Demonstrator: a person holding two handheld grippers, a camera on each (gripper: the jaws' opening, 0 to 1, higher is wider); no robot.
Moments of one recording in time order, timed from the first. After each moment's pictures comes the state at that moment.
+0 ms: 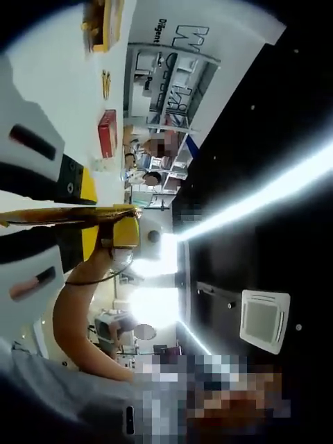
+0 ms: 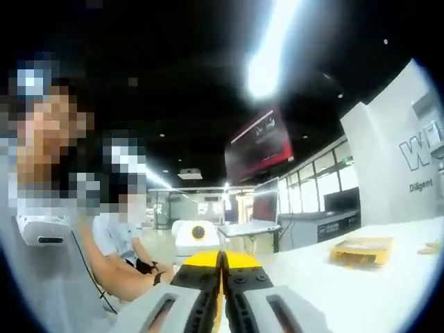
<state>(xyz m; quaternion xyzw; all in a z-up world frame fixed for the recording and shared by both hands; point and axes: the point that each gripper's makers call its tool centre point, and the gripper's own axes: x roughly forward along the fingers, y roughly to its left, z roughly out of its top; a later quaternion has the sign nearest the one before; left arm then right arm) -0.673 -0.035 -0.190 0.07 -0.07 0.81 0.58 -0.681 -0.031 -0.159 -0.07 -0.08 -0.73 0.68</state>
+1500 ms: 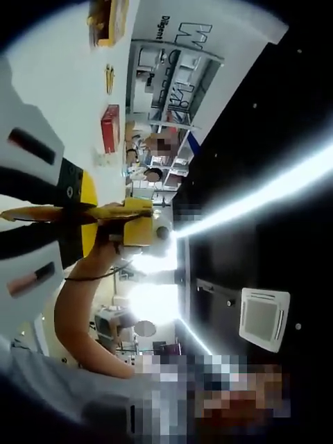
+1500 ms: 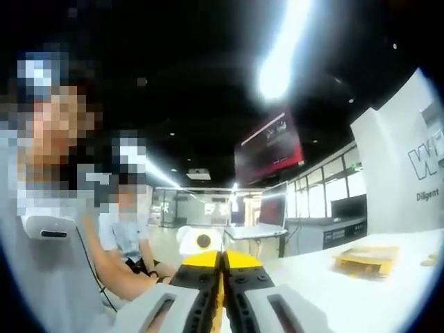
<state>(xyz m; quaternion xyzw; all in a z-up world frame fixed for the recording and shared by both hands) -0.670 -0.026 -0.200 0.07 -0.07 0.80 0.59 -0.675 -0.039 -0.153 -0.08 -0.06 -0.71 0.70</state>
